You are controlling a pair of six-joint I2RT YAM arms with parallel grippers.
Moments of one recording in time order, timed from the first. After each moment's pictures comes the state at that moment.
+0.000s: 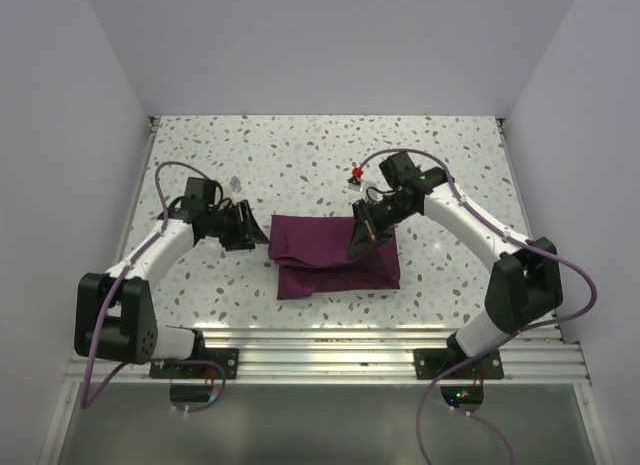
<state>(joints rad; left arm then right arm) -0.12 1.36 0.83 -0.49 0.52 -0.43 0.45 1.59 1.30 -0.96 -0.82 0.20</state>
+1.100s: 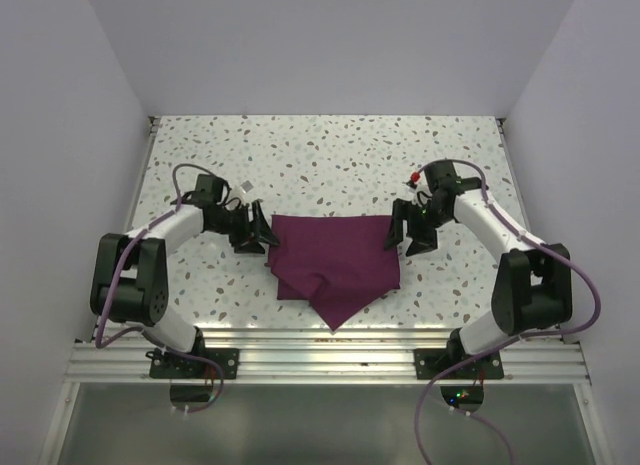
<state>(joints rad) -0.11 1.58 0.91 -0.48 0.71 -0.39 0.18 1.53 1.13 -0.92 -0.43 0.29</state>
